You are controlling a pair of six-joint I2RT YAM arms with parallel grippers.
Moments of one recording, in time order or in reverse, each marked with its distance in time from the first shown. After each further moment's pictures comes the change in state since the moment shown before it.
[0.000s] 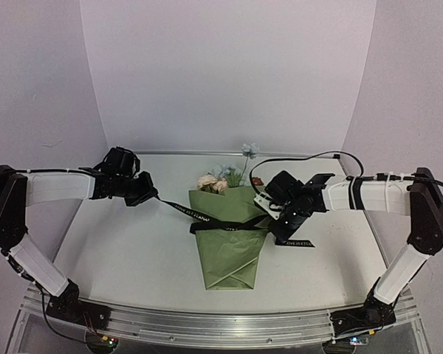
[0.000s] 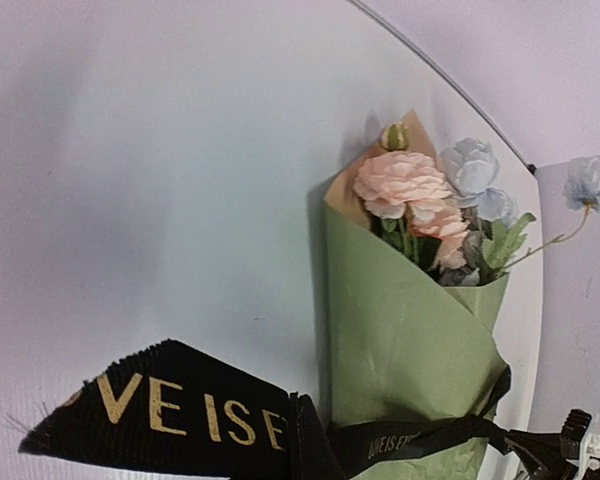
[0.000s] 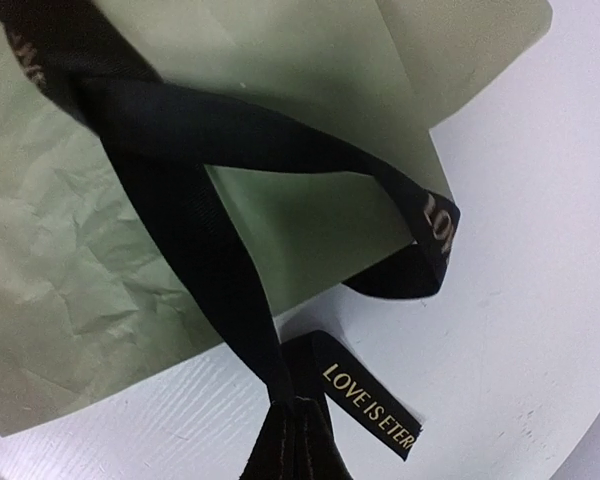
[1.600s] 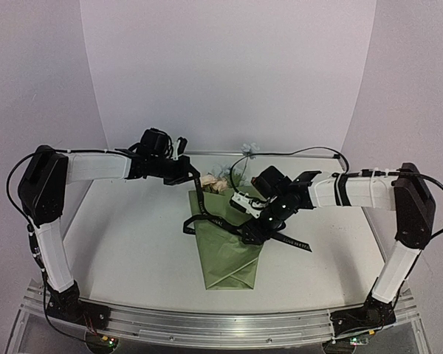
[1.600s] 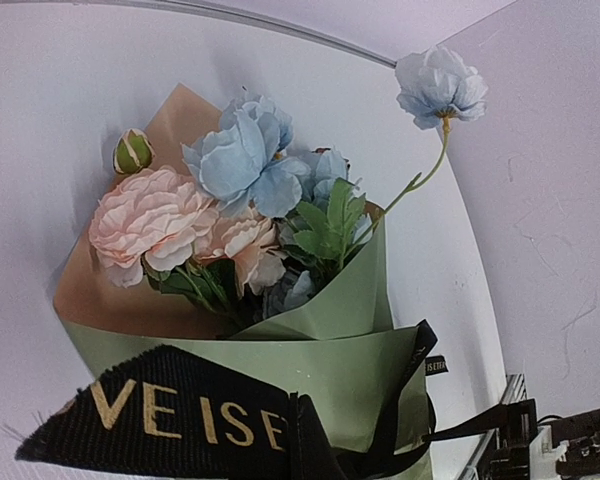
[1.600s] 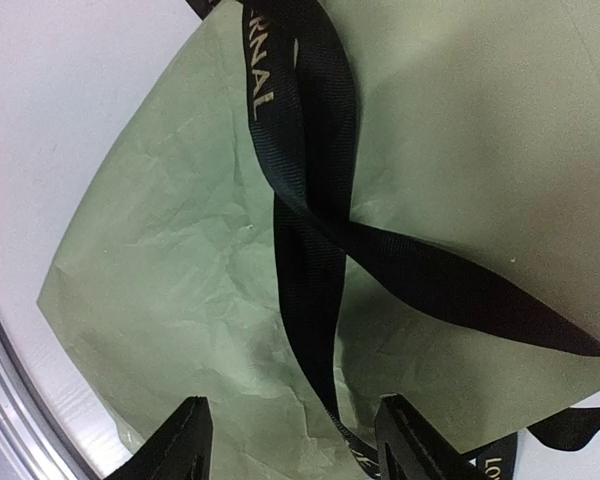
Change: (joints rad) left arm -0.104 0.335 0.405 0.056 0.264 0.206; right arm 0.027 0.107 0.097 0.099 -0.364 -0.038
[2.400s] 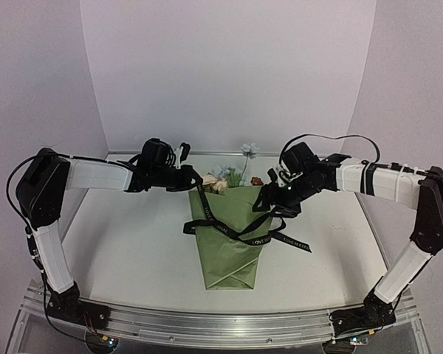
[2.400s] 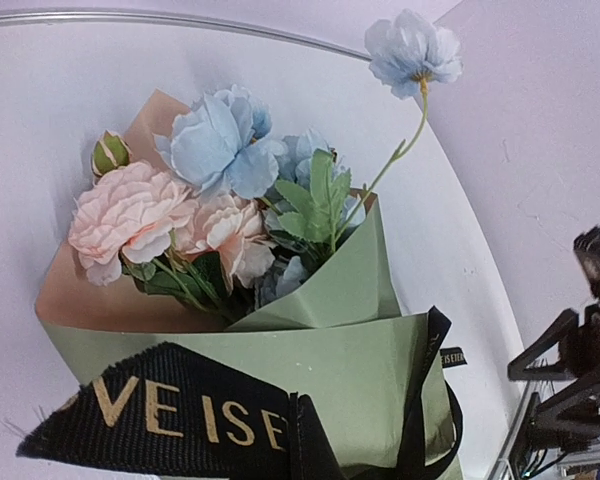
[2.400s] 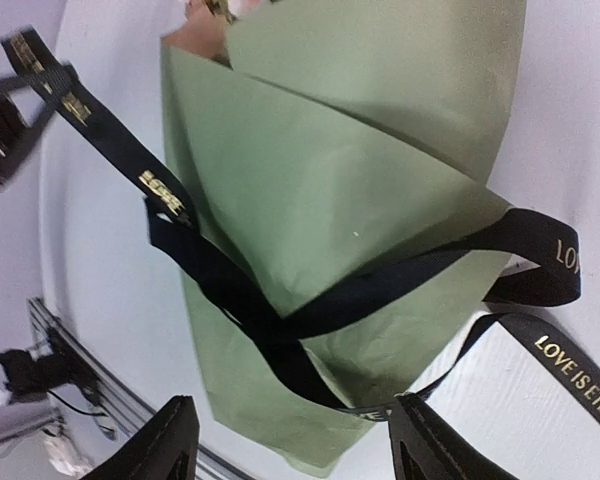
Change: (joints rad) left arm -0.046 -0.027 -0.148 0.193 -0.045 0.054; right arm -0.179 -0.139 0.024 -0.021 -0.136 0.712
